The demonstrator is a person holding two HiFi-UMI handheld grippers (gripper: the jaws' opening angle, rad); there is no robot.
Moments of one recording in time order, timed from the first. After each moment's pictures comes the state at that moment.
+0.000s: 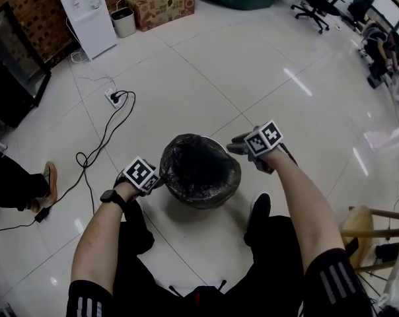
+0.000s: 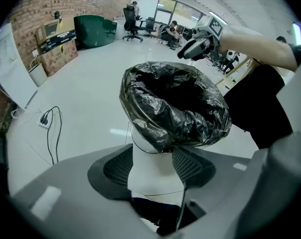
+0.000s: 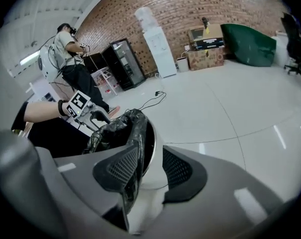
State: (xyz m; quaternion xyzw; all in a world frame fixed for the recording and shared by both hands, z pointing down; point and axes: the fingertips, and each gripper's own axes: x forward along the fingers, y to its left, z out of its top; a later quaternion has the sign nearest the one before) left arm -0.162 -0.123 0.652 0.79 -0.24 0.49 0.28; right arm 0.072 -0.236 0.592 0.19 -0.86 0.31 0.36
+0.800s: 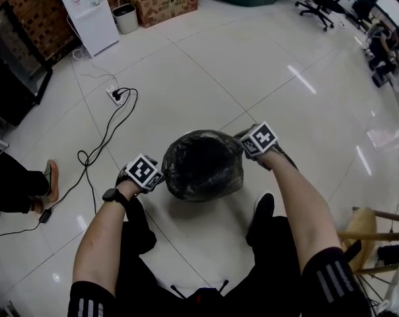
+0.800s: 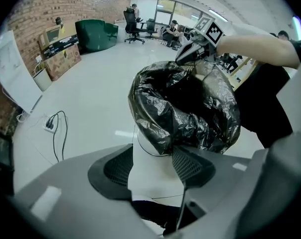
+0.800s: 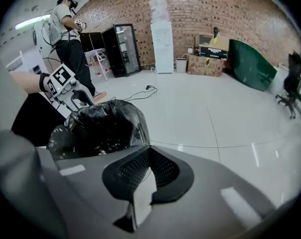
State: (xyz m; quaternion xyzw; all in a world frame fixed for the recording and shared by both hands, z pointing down) left arm -0.167 -0.142 0.650 0.79 -0.26 0.50 0.26; right arm 0.078 -0.265 0.625 0.24 -0.84 0.21 0.44
